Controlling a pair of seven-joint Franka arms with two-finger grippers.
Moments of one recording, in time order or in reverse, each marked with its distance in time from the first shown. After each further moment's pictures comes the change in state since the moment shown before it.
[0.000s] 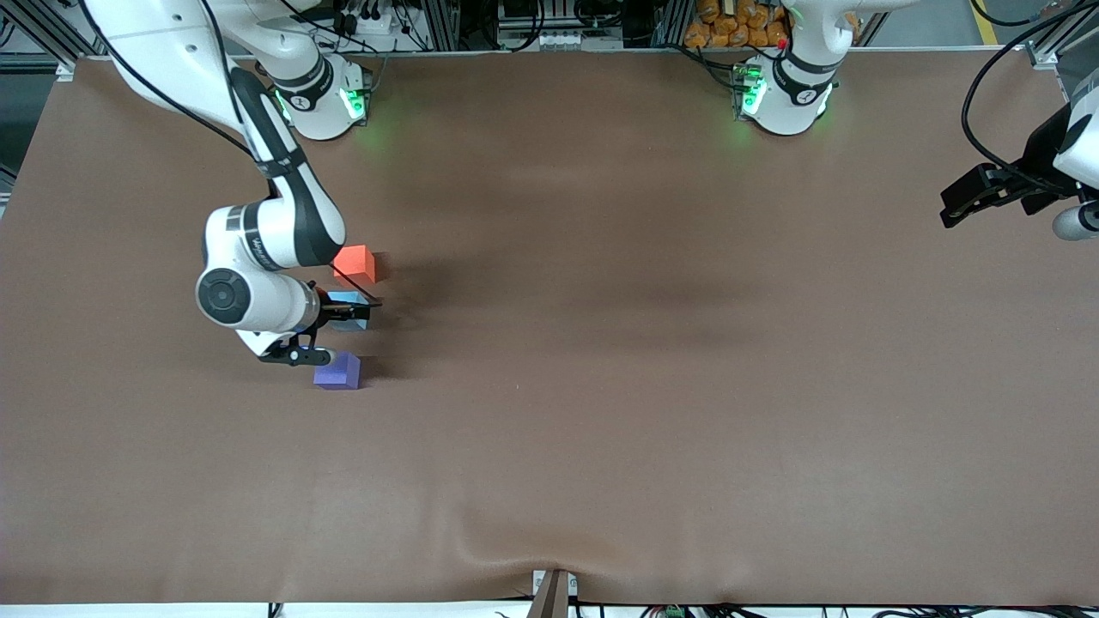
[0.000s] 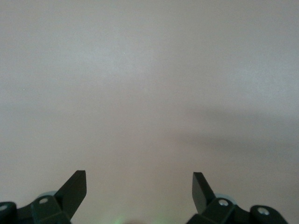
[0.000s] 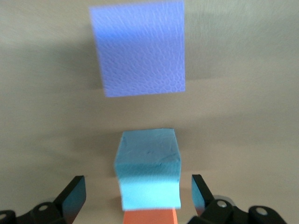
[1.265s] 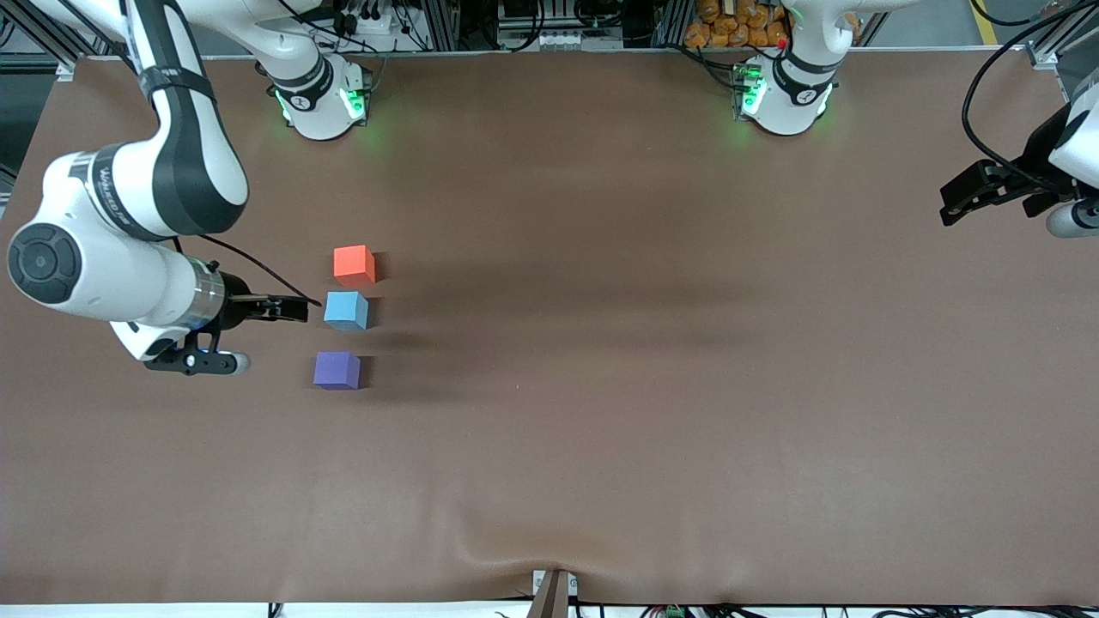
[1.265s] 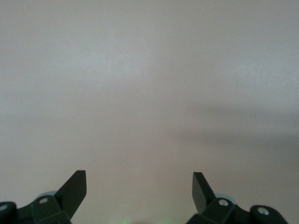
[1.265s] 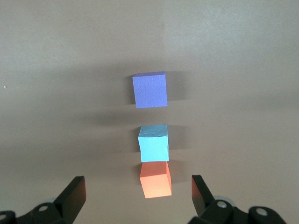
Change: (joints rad) left arm 0.000 0.000 -0.001 0.002 0.000 0.001 0.061; right arm -0.062 -0.108 -0.005 0.333 0.009 -0.355 -0.014
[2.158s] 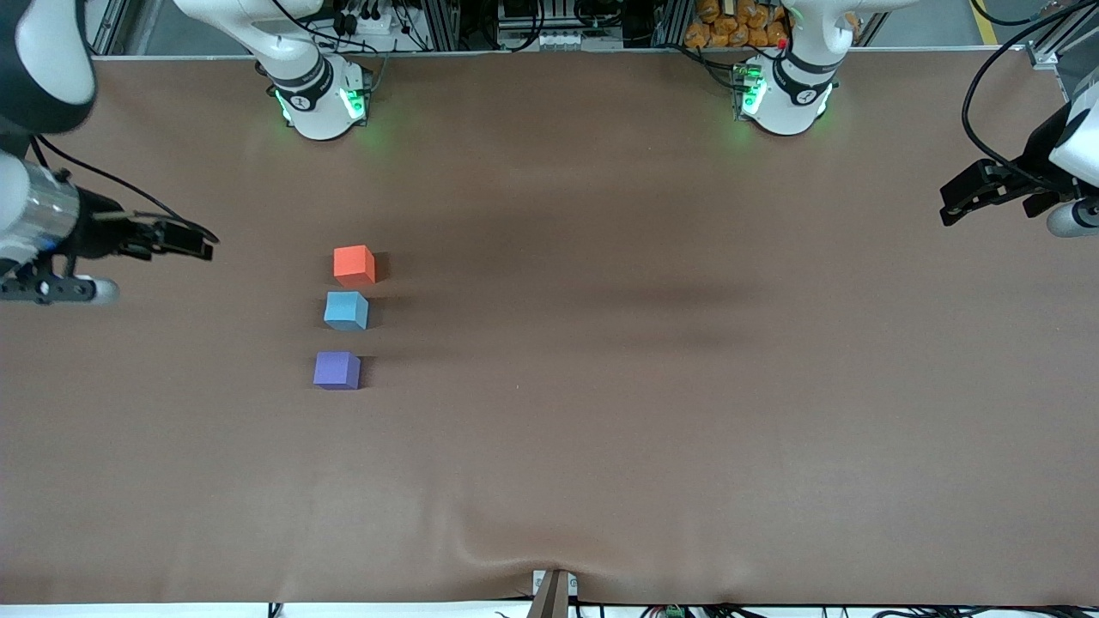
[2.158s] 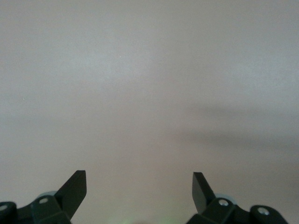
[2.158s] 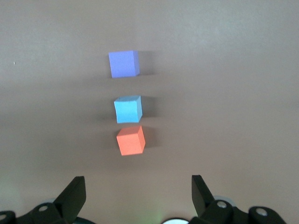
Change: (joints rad) left arm 0.000 0.000 -0.001 0.003 -0.001 0.003 0.000; right arm -0.152 -0.230 -0.006 -0.021 0.000 -0.220 -0.148
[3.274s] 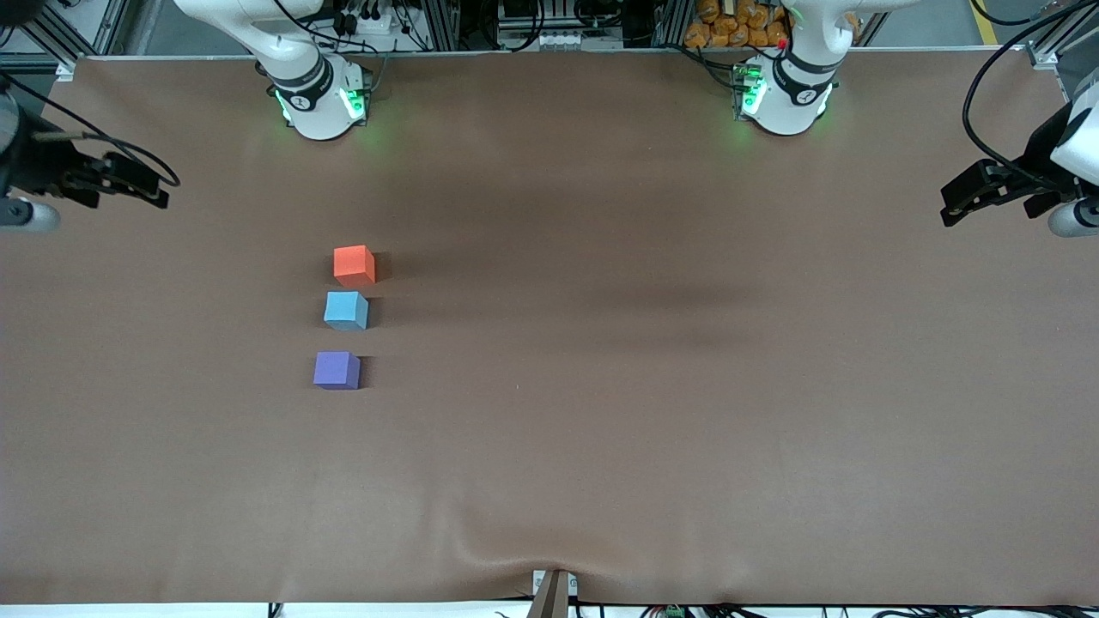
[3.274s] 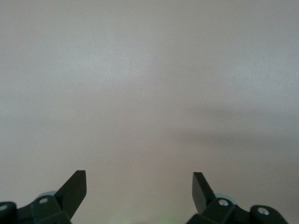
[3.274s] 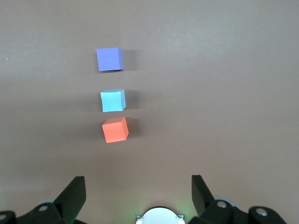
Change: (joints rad) left arm 0.000 0.000 0.000 0.001 0.000 0.004 0.000; right arm -0.002 -0.155 -0.001 -0.011 -0.097 -0.065 -0.002
